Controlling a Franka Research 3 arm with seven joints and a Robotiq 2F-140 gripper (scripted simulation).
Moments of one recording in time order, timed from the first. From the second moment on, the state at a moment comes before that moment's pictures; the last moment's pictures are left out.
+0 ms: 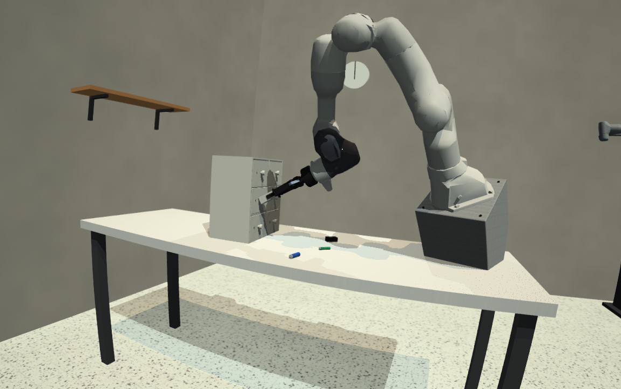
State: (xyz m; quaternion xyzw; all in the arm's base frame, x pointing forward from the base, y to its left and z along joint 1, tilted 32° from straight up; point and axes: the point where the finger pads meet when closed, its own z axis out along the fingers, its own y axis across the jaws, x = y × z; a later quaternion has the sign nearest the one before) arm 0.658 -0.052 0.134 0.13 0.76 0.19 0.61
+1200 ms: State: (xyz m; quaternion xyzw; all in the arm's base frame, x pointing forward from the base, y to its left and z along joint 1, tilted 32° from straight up) arm 0.623 -0.046 0.123 0.14 0.76 0.19 0.61
